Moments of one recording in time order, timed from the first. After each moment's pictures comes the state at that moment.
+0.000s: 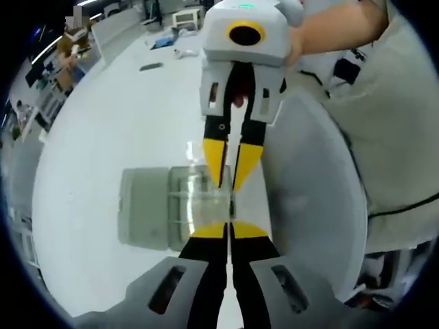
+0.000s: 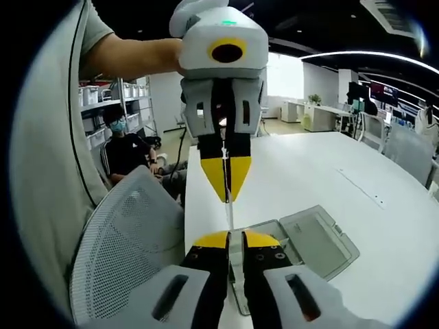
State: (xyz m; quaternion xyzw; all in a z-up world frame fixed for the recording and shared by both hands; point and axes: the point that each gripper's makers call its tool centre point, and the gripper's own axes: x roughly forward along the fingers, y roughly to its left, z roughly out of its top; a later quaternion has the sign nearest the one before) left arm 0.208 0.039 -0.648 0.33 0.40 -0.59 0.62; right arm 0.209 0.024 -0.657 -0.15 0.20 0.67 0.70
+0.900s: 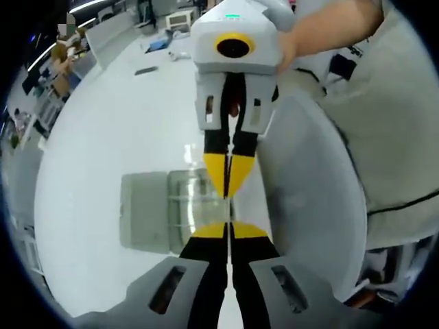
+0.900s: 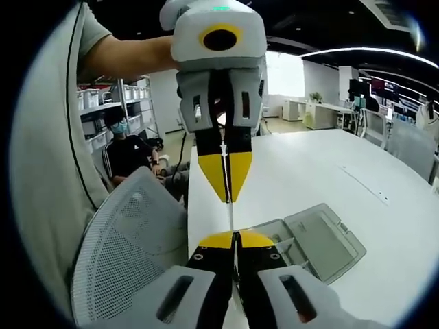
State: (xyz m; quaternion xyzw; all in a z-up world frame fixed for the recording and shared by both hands) left arm 0.207 0.038 -0.647 0.34 0.39 -0.59 0.62; right arm 0.206 0.028 -0.662 -0.15 0.21 0.67 0.70
